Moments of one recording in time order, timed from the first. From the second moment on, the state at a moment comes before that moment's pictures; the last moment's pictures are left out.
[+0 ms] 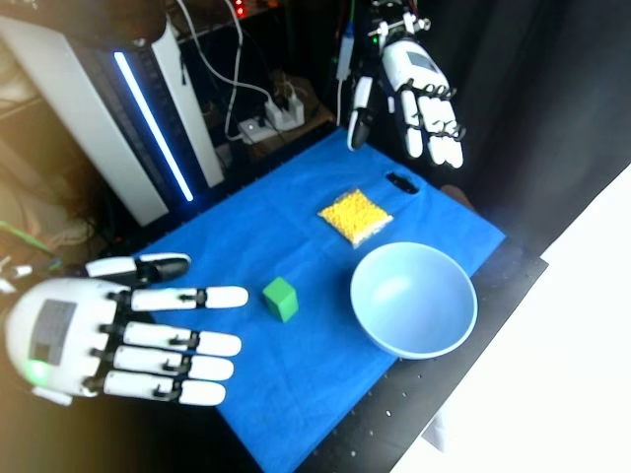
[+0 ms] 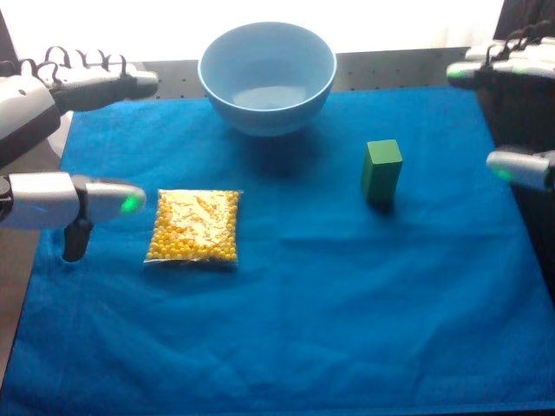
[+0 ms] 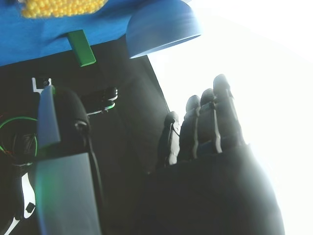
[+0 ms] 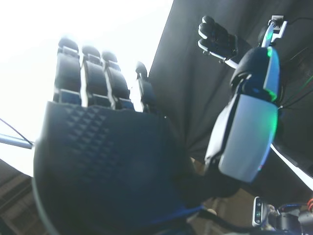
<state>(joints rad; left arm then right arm) 0.93 -0.78 1.01 -0.10 -0.87 0.88 -1.02 -1.01 1.33 -0.02 1.10 -0.43</state>
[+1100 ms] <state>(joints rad) 0.68 -0.98 1.20 0.45 -0.38 0.56 -1.02 -1.03 1.35 -0.04 1.09 -0.43</state>
